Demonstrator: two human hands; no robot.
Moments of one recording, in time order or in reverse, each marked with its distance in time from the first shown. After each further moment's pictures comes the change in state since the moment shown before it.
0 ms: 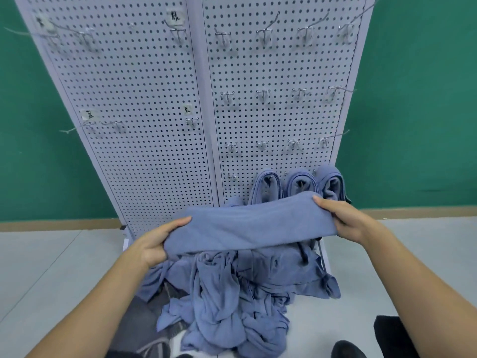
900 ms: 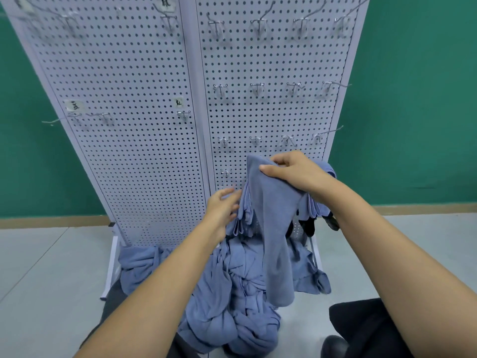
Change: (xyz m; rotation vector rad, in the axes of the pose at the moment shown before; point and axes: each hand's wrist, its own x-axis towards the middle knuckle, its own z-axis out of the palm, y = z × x) left_hand 0.042 -0.024 0.135 0.212 0.165 0.394; right_hand -0.031 -0.066 0.098 -0.775 -0.069 -0.530
